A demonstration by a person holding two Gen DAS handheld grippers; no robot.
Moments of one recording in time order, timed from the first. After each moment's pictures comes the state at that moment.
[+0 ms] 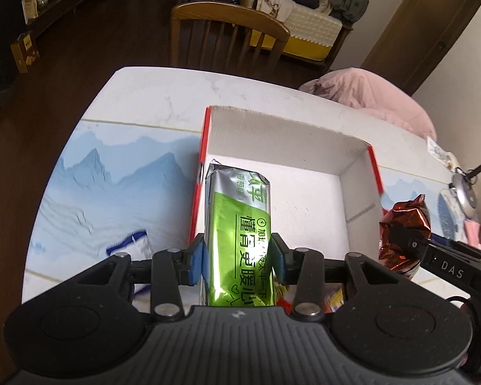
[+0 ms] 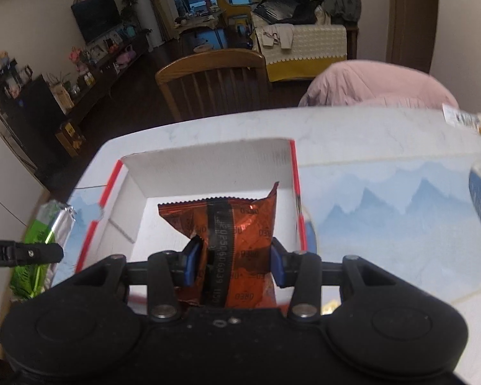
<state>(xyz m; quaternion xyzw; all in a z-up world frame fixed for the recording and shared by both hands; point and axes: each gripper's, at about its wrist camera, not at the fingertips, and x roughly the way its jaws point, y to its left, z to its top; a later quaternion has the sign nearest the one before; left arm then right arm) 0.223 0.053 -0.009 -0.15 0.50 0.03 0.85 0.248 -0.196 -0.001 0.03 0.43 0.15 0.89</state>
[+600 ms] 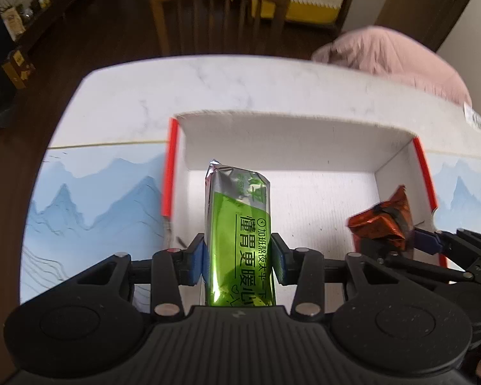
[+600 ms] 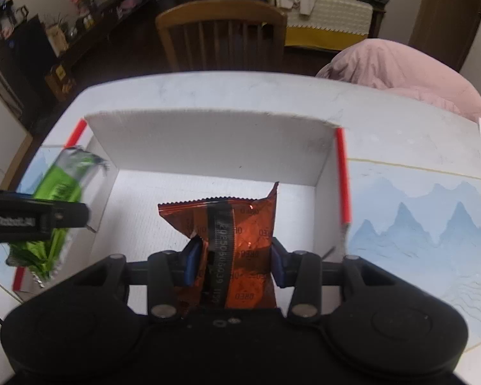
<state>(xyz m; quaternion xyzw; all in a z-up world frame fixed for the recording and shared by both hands) 0.328 0.020 -0.067 -0.07 0.56 0.04 0.83 0.317 -0.142 -0.064 -0.05 0.49 0.16 0.85</state>
